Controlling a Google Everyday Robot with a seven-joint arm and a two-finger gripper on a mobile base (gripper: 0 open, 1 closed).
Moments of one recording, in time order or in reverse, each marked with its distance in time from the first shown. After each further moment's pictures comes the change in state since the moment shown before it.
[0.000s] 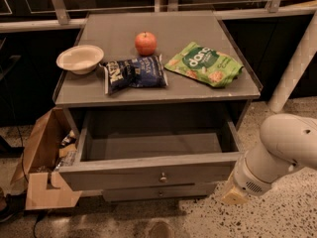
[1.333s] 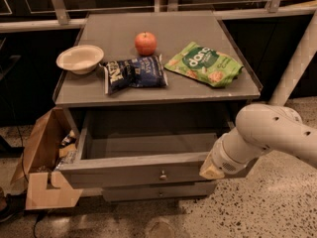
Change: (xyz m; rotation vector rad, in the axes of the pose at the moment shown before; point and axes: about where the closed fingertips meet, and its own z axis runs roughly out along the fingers) arm -0.071 -0.050 0.017 0.108 -0.092 -0.118
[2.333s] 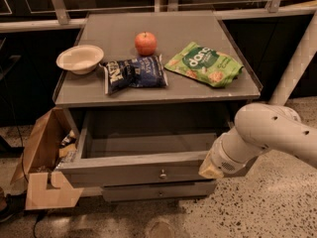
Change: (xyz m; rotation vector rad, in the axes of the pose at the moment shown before) arm -0.001 0.000 0.000 0.001 0.000 -0.001
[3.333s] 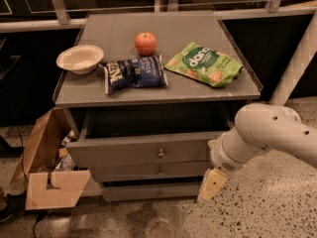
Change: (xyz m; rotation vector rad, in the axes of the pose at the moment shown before) arm 0.000 0.000 0.000 0.000 0.000 0.000
